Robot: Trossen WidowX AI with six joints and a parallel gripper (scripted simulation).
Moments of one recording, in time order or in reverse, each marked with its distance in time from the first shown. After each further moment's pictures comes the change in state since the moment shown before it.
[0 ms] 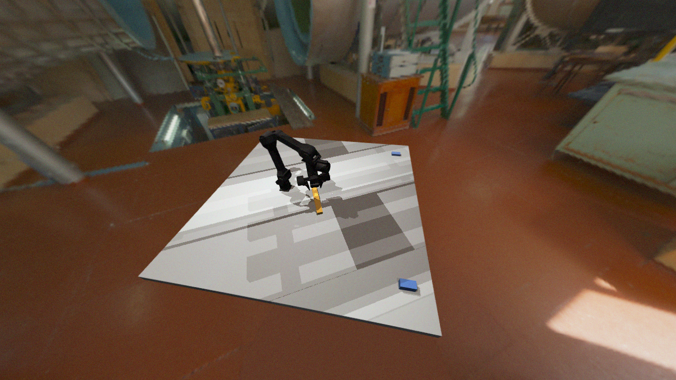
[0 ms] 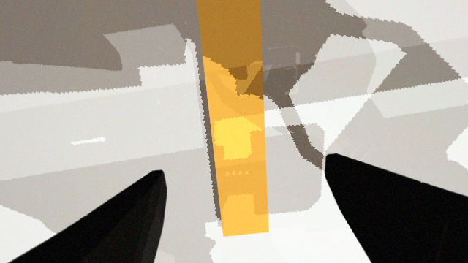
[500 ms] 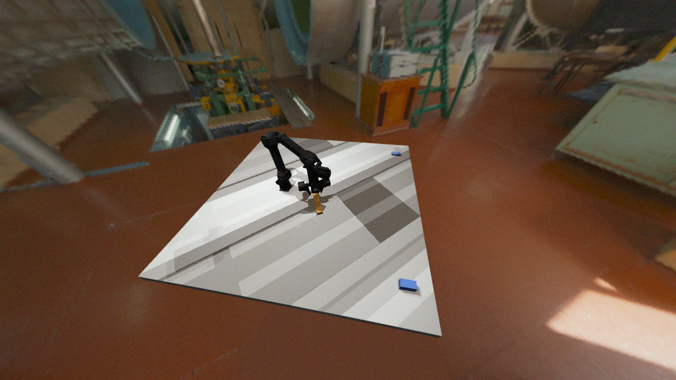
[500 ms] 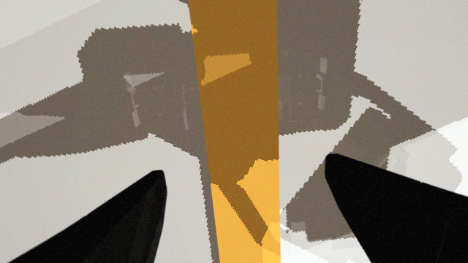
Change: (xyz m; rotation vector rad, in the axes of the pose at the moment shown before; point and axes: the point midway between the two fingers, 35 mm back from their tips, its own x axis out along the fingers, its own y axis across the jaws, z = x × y) arm 0.044 -0.001 -0.001 -0.002 0.006 -0.006
